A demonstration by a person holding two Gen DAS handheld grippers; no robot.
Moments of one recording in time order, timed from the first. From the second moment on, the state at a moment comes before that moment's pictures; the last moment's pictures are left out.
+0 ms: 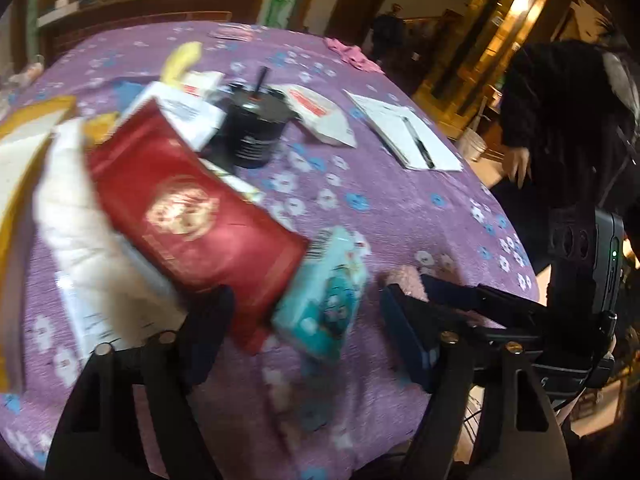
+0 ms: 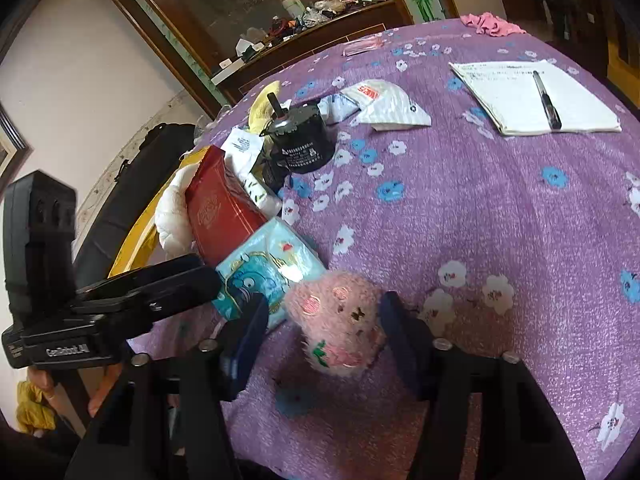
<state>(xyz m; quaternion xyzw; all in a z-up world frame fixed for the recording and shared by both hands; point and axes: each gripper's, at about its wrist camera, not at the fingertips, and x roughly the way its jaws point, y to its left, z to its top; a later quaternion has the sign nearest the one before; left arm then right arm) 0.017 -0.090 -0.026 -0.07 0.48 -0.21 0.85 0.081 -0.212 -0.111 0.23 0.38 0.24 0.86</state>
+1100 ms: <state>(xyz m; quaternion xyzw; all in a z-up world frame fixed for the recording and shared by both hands) -0.025 0.113 0.042 -0.27 0.32 -0.08 0.90 0.056 -0.105 -0.033 0.16 0.33 0.38 0.85</state>
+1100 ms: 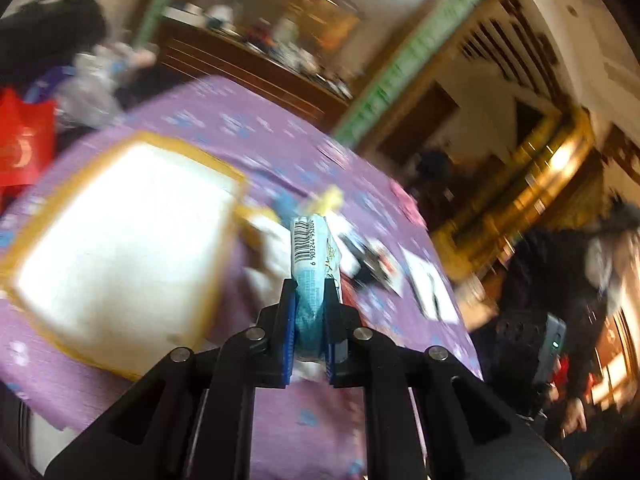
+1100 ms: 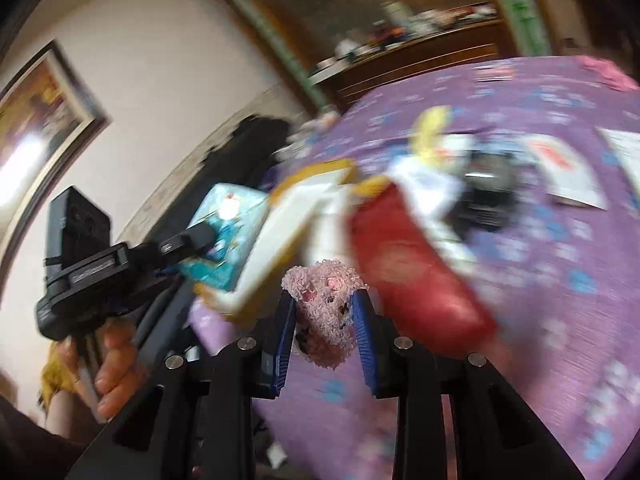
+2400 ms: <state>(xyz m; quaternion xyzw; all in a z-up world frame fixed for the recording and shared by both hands) -0.004 0.188 -0.035 -0.28 0.40 0.12 0.86 0.068 0.058 -0.039 -0.01 0.37 0.42 0.83</state>
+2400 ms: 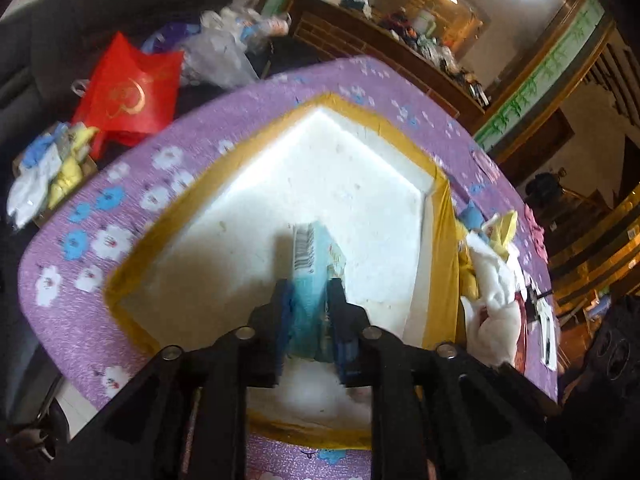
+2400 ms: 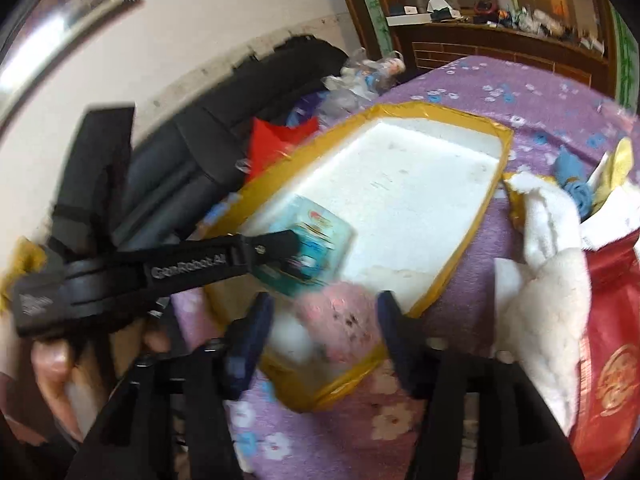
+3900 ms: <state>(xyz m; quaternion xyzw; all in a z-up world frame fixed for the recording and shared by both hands) -0.008 -0.025 -0.012 -0.07 0.42 -0.07 0.90 0.000 -0.206 -0.047 0.17 0.32 0.29 0.89</state>
